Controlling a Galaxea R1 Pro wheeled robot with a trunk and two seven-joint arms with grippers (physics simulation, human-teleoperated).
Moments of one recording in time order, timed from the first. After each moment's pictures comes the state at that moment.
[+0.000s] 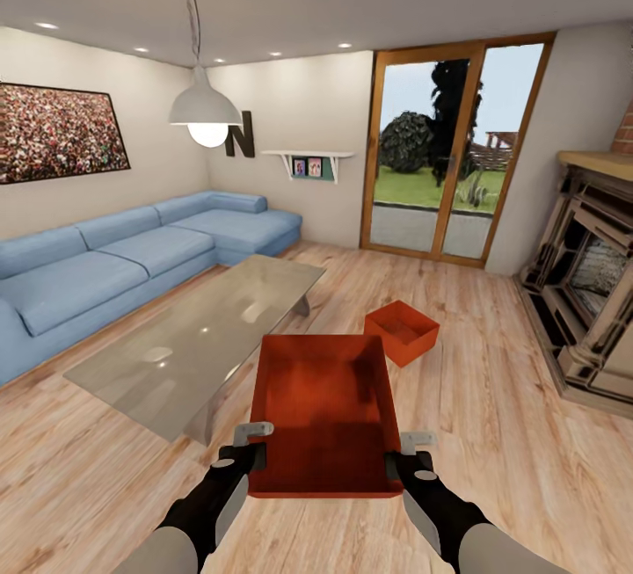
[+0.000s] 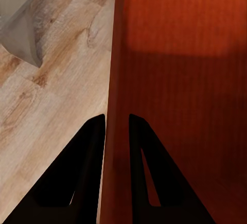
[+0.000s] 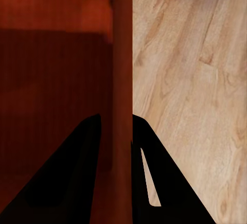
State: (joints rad) left arm -0.57 -0.15 -0.01 -0.46 0.04 0.14 0.17; right arm -0.62 0.04 0.31 -0.31 -0.24 0.01 -0.21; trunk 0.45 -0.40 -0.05
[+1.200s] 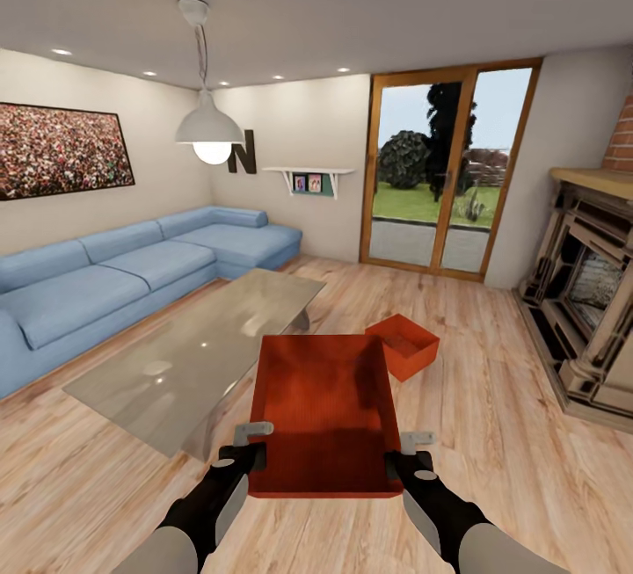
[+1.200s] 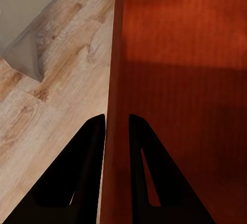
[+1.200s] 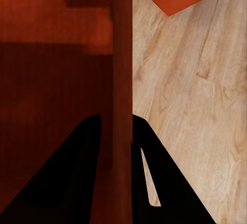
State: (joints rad) left arm -0.58 -0.15 -0.01 -0.46 0.04 0.14 0.17; right arm -0.62 0.04 0.31 -0.31 -0.24 0.01 -0.21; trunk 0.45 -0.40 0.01
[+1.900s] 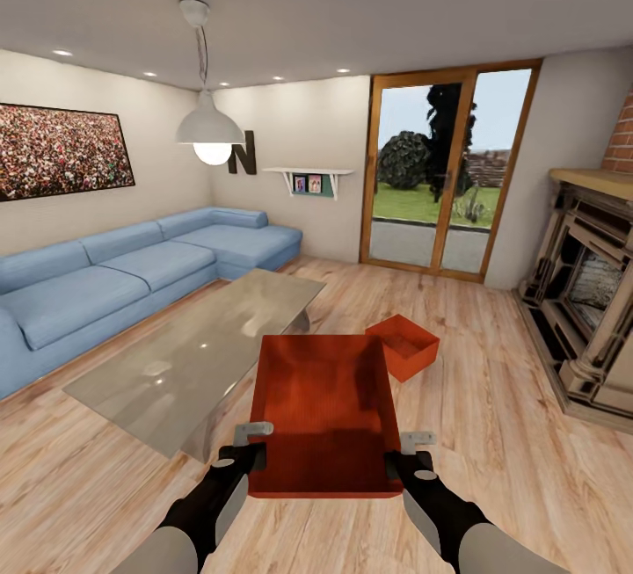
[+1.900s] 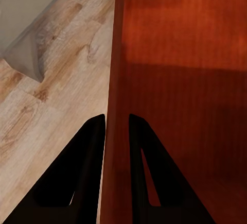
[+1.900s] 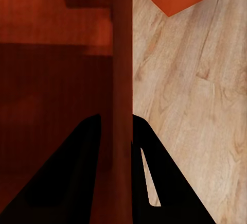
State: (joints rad) left arm -0.58 -0.15 -0.01 -0.46 0.04 0.14 0.17; right arm -0.62 0.04 0.31 -0.31 -0.24 0.01 -0.21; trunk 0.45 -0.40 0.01
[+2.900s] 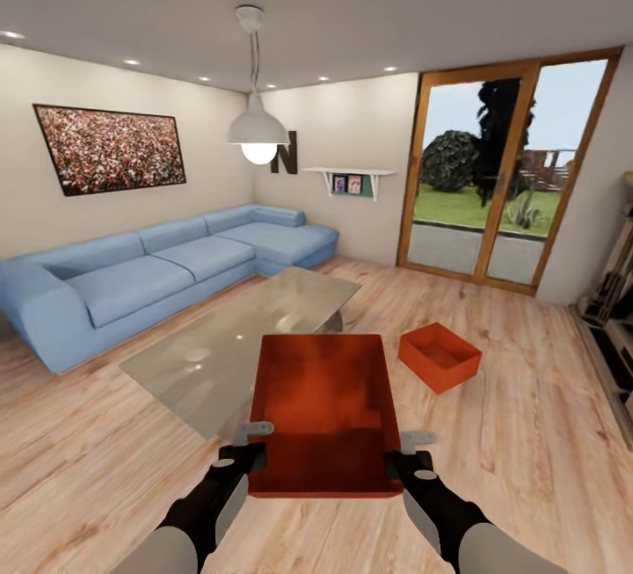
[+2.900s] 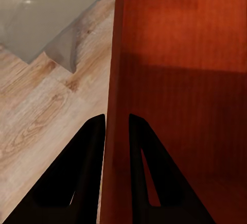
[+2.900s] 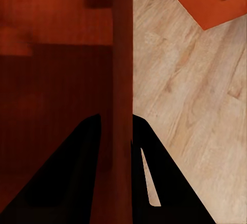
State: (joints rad) left arm -0.57 -0.15 -0.02 -0.46 0.04 0.14 0.17; right arm -0.62 0.04 0.31 -0.31 -0.24 0.01 -0.21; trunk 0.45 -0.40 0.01
